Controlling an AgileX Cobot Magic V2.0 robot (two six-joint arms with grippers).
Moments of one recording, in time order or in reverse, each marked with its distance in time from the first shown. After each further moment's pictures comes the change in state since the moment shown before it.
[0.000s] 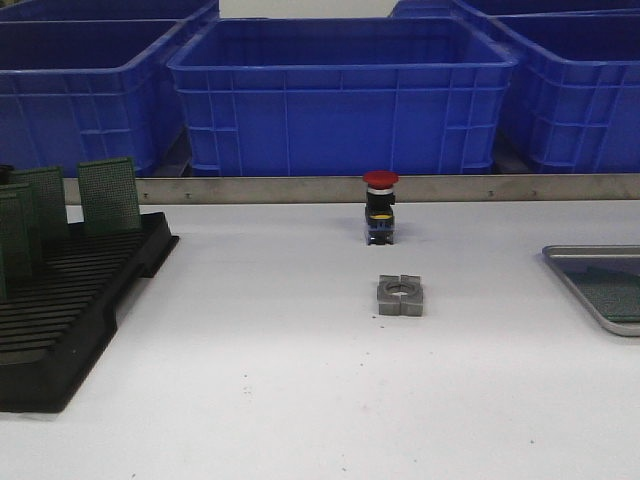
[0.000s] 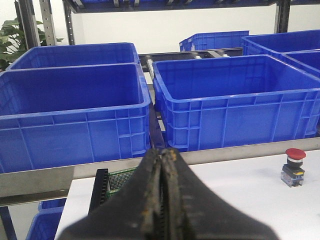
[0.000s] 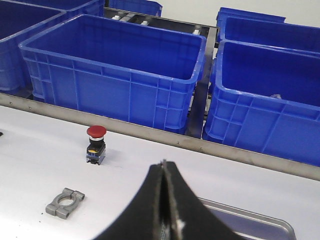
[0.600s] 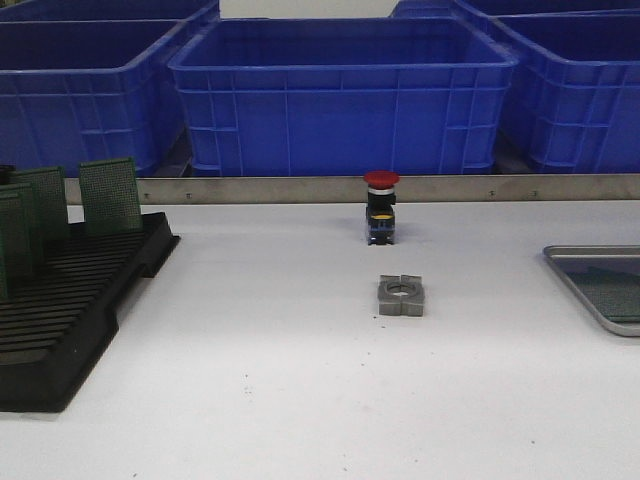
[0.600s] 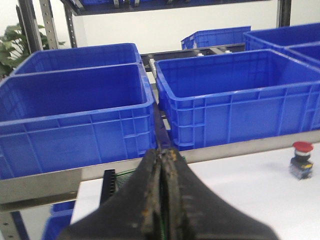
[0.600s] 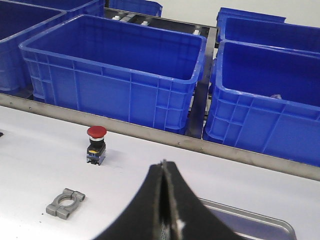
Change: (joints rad) left arm 0.000 -0.002 0.000 0.068 0.000 -0.003; right arm 0.000 0.000 0.000 0.001 0.000 0.000
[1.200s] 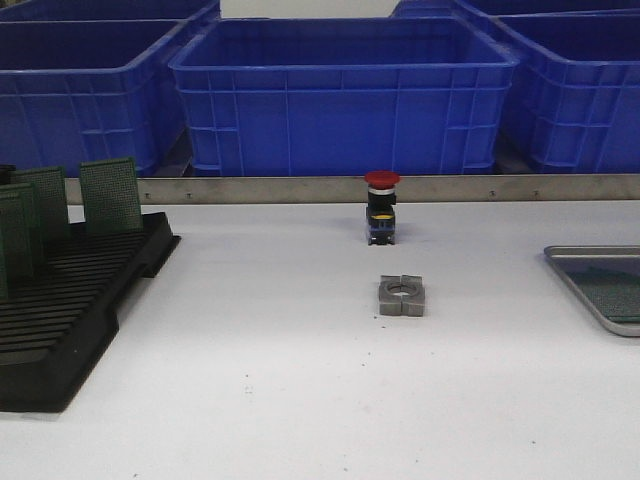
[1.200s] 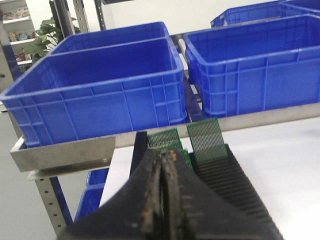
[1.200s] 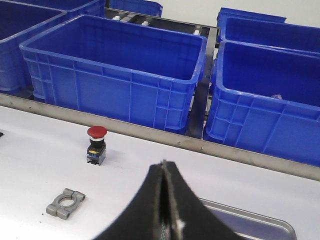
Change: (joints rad) left arm 0.038 -0.215 0.186 0.783 0.030 -0.728; right arm 0.000 0.000 0.000 0.000 -0.001 0.000
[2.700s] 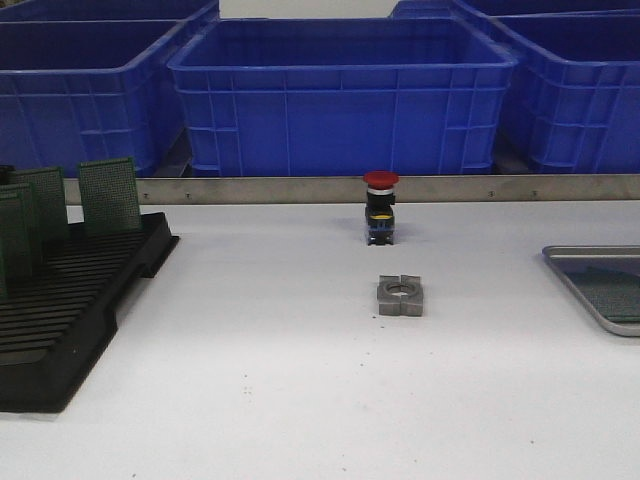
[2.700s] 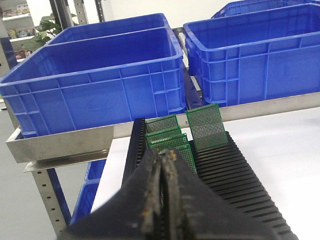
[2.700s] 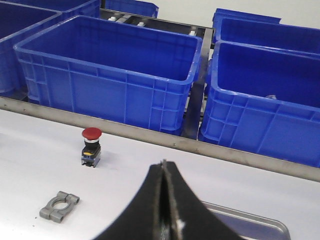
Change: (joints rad) left arm 0.000 -0.021 0.106 0.075 -0.081 -0.078; right arm 0.000 -0.002 0.008 -0.004 -0.028 0.007
